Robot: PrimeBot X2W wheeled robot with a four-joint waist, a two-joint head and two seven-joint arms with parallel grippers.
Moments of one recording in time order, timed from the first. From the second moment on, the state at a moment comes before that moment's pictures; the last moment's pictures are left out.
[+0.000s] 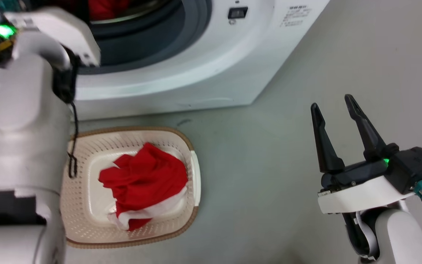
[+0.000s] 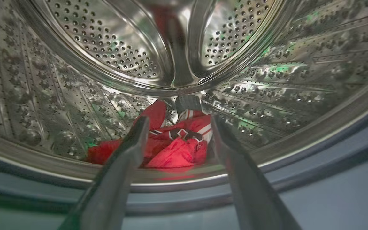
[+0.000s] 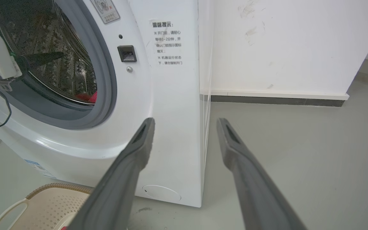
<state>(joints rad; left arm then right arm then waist) -1.06 0.22 -0.05 0.86 -0.19 -0.07 -0.11 -0.20 -0.05 0.13 -0.10 0.12 0.13 -0.14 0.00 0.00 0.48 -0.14</state>
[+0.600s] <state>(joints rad) -1.48 0.37 -0.13 1.09 -0.14 -0.09 0.30 -0.26 -0.05 0.26 -0.05 0.21 0.13 -0.22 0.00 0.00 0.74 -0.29</state>
